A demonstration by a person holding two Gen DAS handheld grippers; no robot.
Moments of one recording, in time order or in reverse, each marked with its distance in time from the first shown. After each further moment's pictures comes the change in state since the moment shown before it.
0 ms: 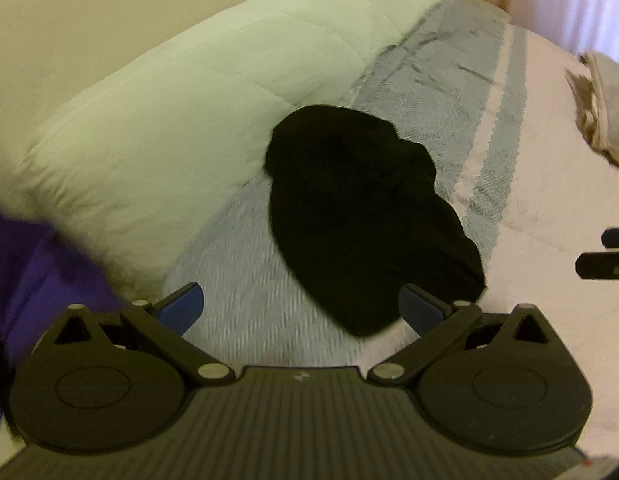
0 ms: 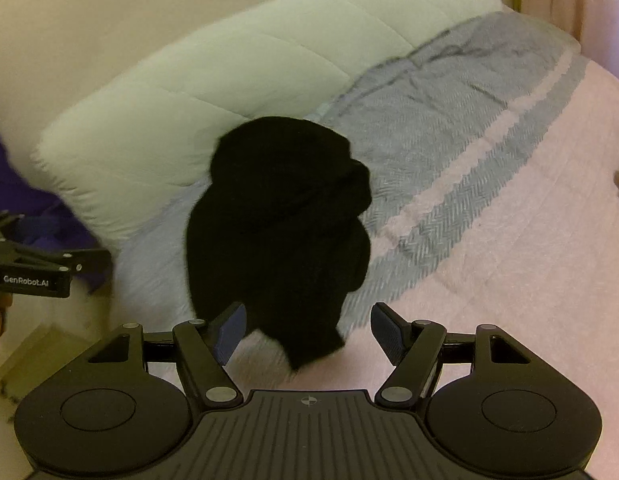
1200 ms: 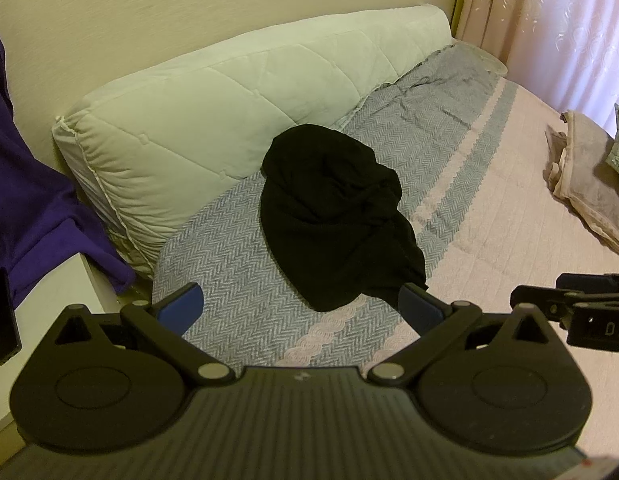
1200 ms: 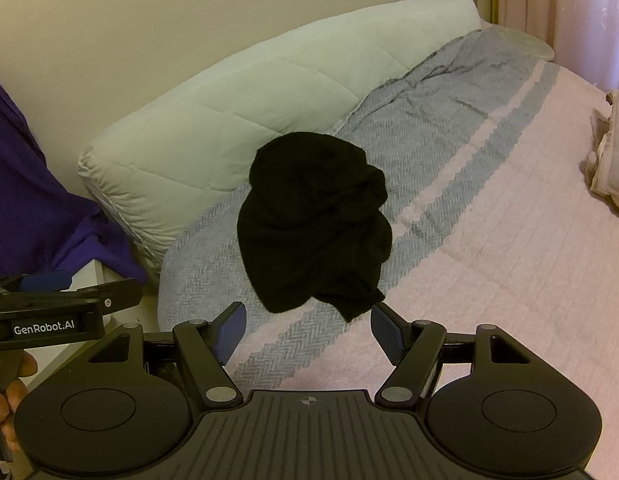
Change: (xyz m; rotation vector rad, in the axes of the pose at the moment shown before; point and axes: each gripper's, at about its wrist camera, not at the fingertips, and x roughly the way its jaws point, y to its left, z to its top) left arm -0.120 0.002 -0.049 -0.192 -0.057 -0.051; right arm -0.122 0.090 -0.050 0.033 -0.048 -0.025
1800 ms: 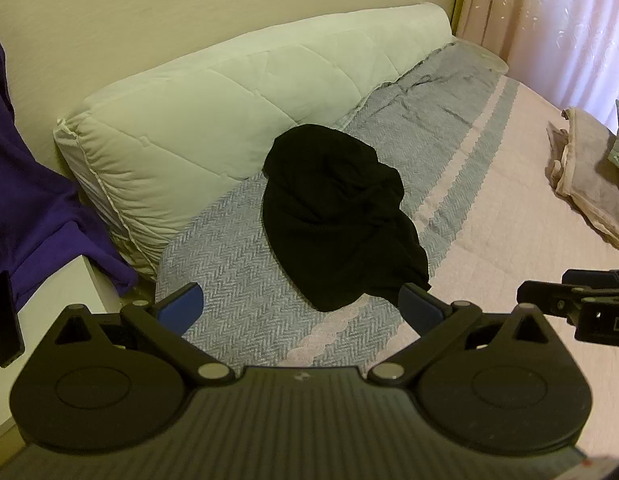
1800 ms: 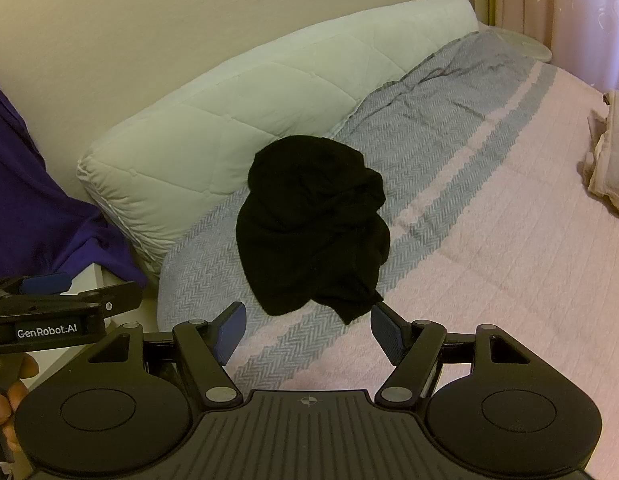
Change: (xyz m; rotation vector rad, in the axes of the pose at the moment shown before) left arm 0.000 0.000 0.001 0.008 0.000 0.007; right arm 0.000 -0.003 0.000 0.005 -0.010 -0.002
